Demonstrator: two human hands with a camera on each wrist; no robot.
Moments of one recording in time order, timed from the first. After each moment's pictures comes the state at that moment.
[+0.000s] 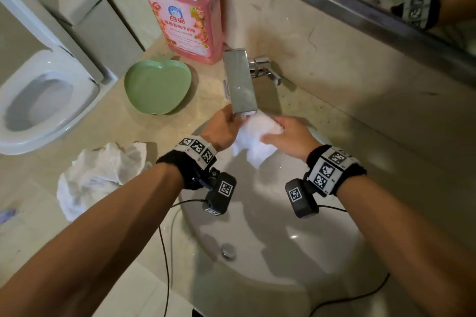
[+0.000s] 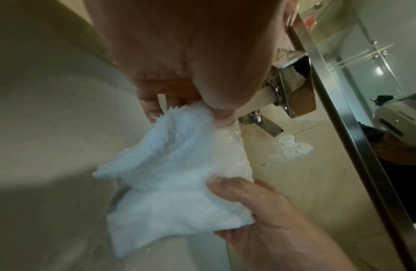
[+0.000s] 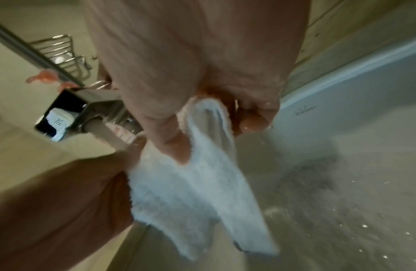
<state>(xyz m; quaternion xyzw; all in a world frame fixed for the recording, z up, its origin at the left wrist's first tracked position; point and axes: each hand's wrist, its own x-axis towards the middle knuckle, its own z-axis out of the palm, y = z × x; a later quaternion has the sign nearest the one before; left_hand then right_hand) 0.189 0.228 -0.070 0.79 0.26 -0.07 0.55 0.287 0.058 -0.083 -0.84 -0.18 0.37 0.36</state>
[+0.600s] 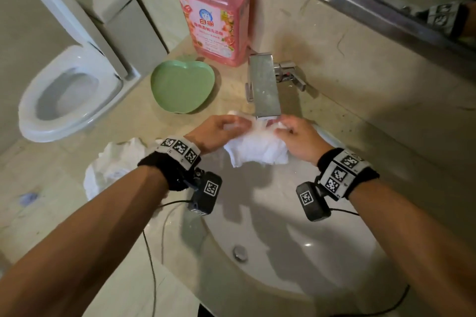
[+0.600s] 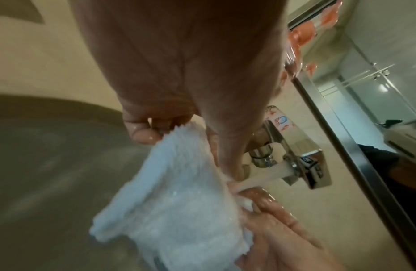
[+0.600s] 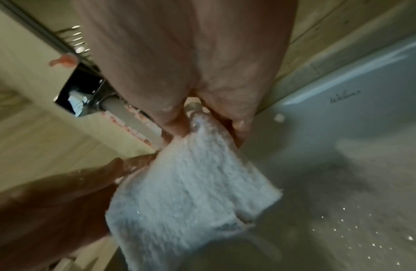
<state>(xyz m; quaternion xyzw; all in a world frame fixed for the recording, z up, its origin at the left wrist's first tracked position) 0.149 0.279 -0.067 0.80 0.22 -0.14 0.54 0.282 0.082 -0.078 -0.79 -0.26 0.38 0.40</state>
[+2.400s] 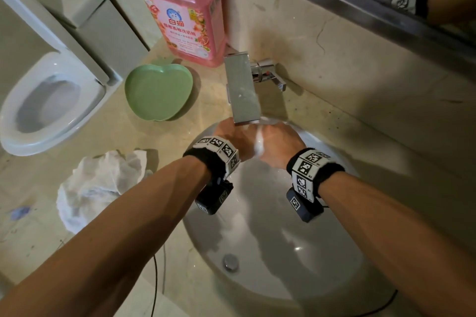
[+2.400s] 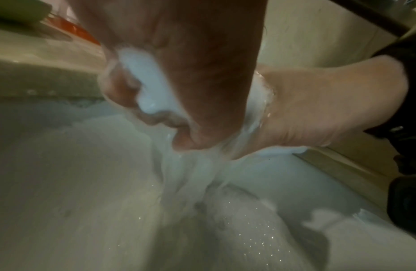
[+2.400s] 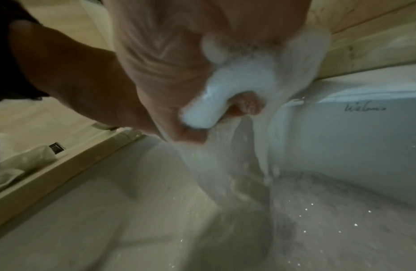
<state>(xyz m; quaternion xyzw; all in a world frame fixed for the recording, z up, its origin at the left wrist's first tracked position) 0.218 0.208 -0.092 0.96 0.10 -0.26 0.07 0.281 0.092 -0.096 -0.87 -0.43 0.22 0.05</state>
